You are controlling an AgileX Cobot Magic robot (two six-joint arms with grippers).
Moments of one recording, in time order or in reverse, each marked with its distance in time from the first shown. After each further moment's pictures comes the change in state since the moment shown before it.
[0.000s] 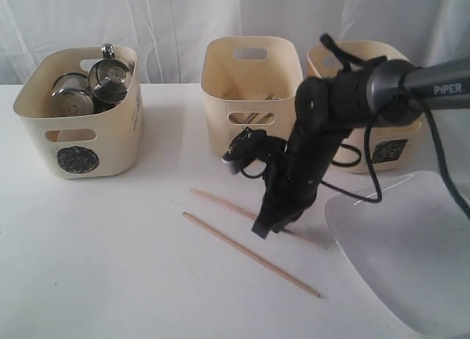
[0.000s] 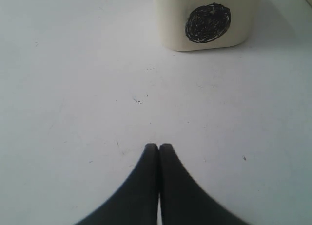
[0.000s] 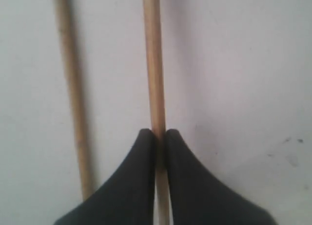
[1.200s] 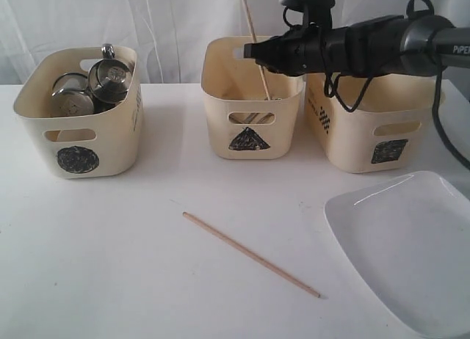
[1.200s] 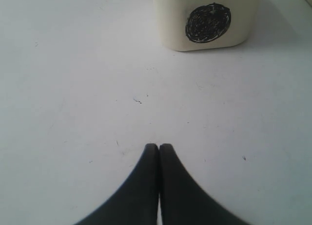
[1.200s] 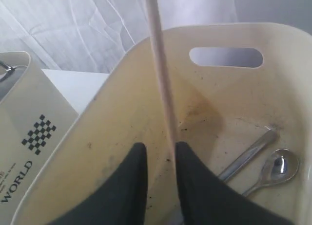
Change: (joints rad) left arm 0.000 0.000 0.000 0.000 0.000 0.000; right arm -0.225 0.156 -0.326 1.235 -0.502 -0.618
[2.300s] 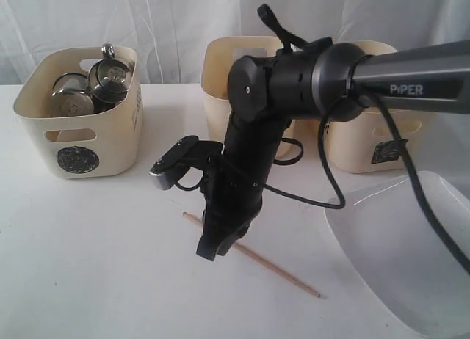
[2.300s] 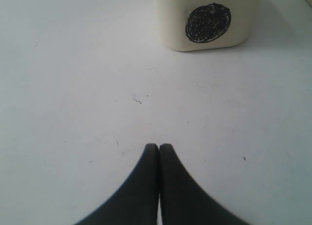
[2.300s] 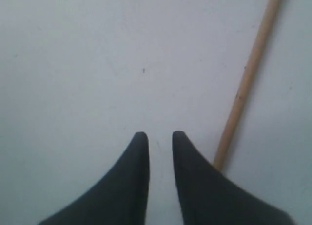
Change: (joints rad) left arm 0.000 0.000 0.000 0.000 0.000 0.000; right arm 0.422 -0.142 0.190 -1.173 0.694 0.592
